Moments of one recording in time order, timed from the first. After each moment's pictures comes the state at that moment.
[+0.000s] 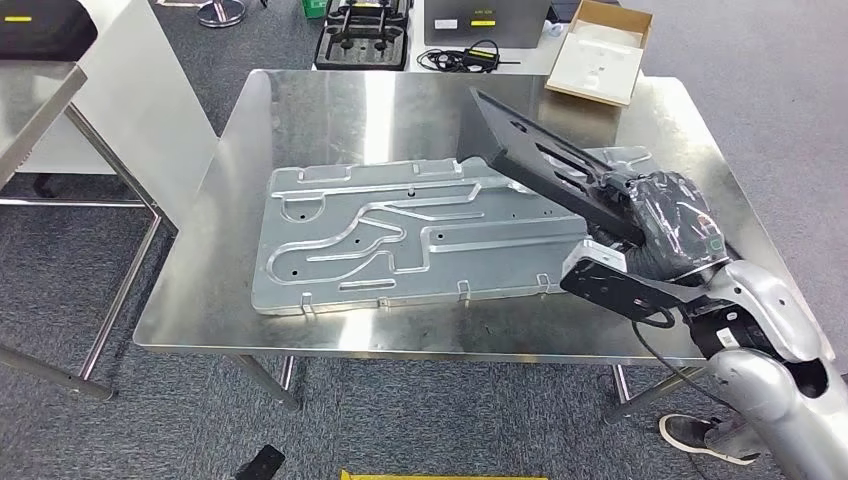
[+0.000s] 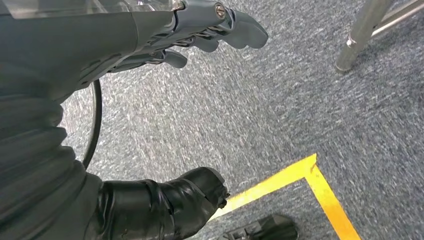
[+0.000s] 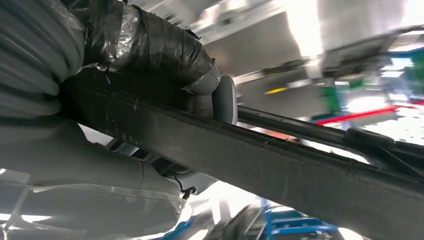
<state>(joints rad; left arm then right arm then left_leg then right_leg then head) -0.12 0.08 -0.78 -0.23 0.37 0.33 -0.17 -0.47 -0.57 0.38 -1.97 0.55 -0.06 0.36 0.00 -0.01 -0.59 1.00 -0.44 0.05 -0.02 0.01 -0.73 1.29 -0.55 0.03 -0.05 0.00</state>
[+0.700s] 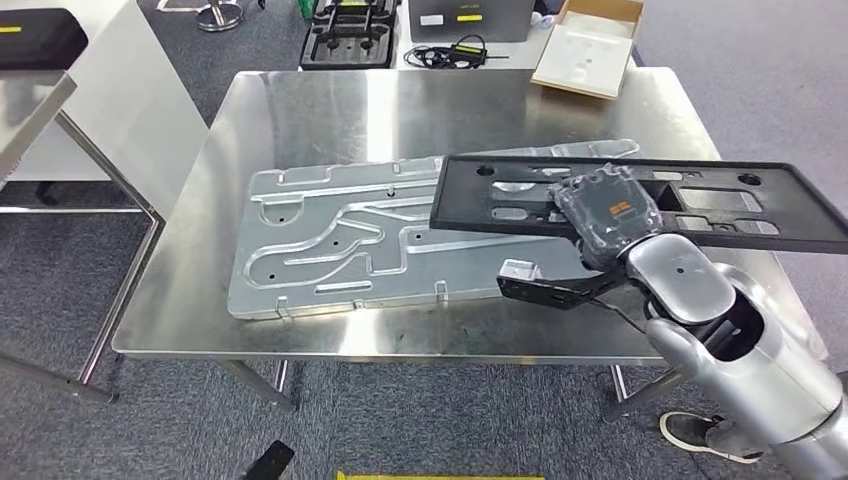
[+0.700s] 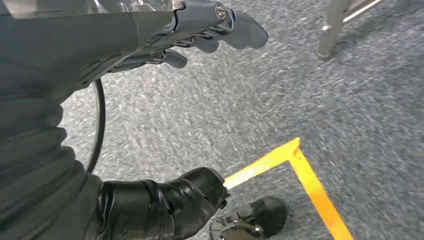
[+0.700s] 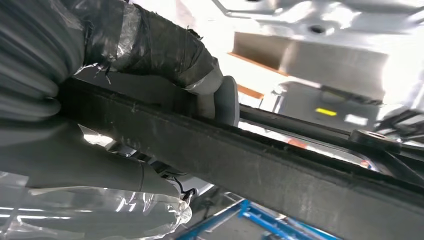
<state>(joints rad) -0.14 0.08 -0.78 -0.23 0.37 0.31 -0.16 -0.69 -0.52 0.66 -1.81 1.01 0.23 0.38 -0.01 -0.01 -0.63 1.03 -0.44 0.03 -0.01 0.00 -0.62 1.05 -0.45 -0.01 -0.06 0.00</state>
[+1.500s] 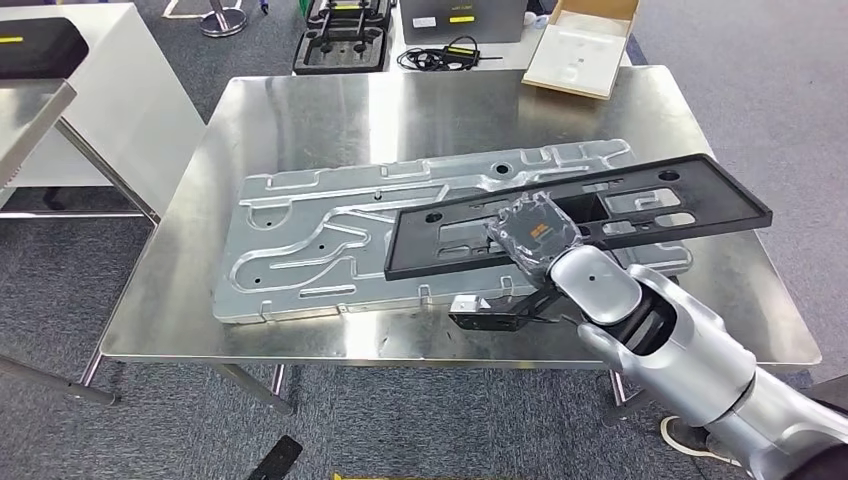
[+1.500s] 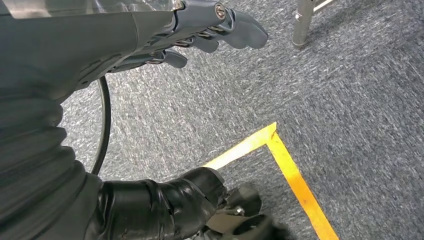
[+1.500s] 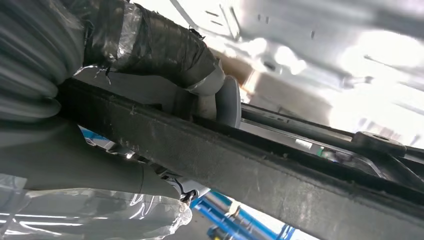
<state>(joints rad) -0.15 0.05 -0.78 -0.23 0.38 0.27 -0.21 -0.78 -0.39 0.86 -1.65 1.11 0.27 0.31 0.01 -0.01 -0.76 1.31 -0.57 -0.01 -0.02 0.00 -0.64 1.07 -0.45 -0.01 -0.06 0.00</state>
